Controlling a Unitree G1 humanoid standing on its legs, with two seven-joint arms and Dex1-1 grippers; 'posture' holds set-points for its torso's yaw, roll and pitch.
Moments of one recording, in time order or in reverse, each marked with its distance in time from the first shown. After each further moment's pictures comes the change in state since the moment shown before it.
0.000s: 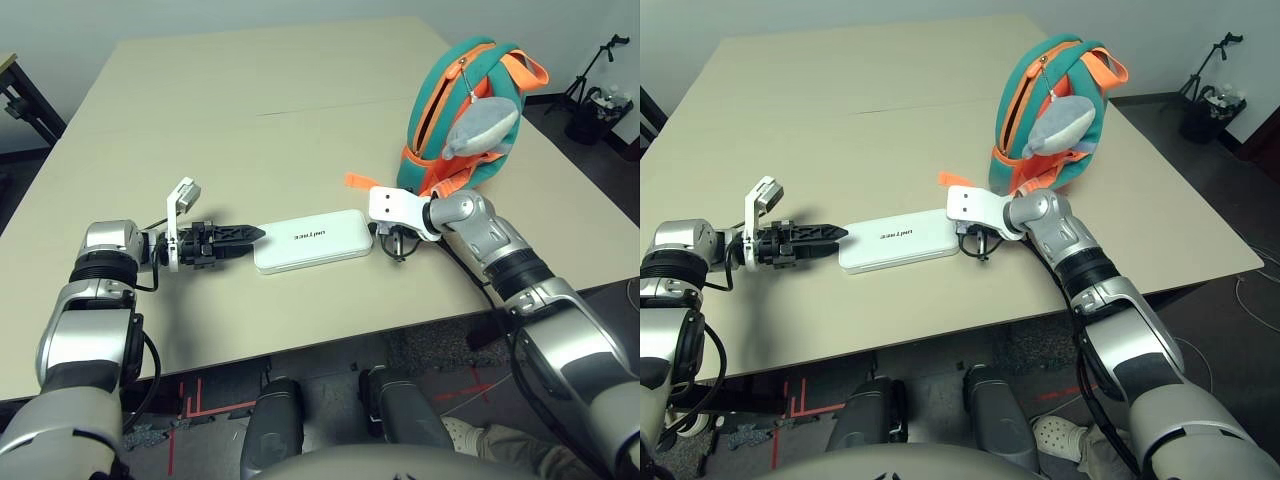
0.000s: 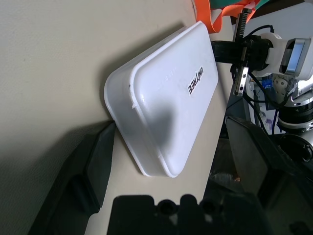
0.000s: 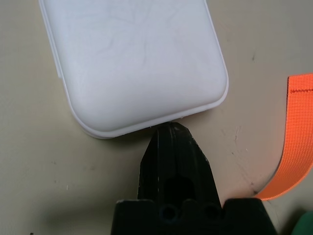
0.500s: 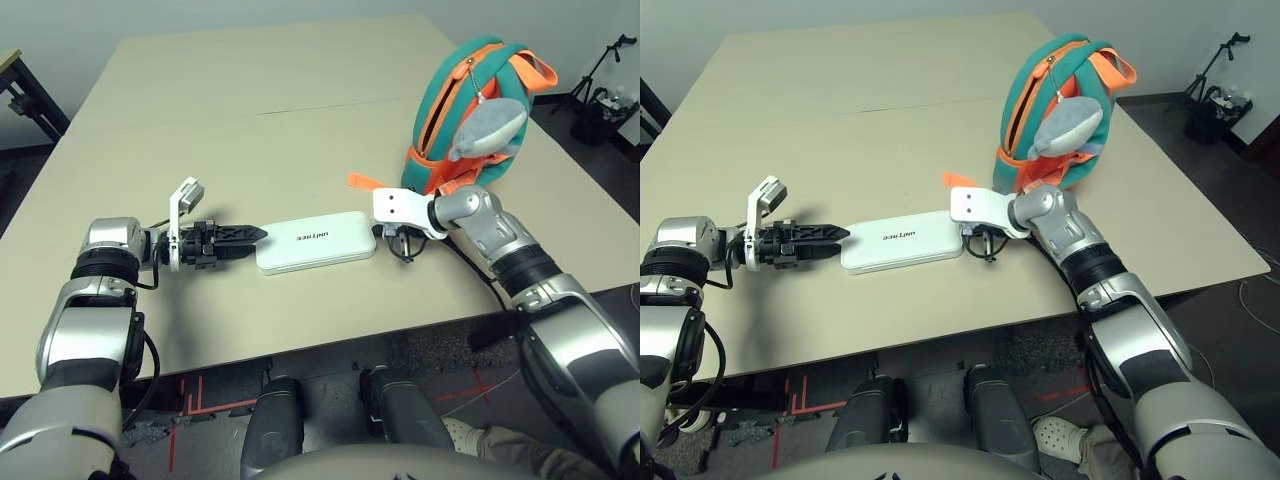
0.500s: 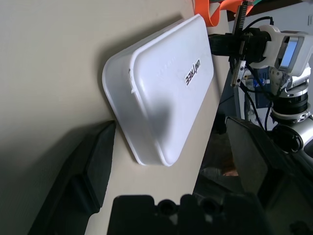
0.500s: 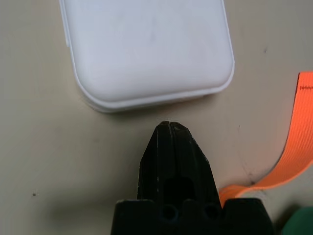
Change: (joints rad) left arm -0.013 0.008 -0.049 -0.008 -0.001 0.063 -0.041; right arm -0.007 -0.101 0.001 -0.005 0.006 -0.044 0.067
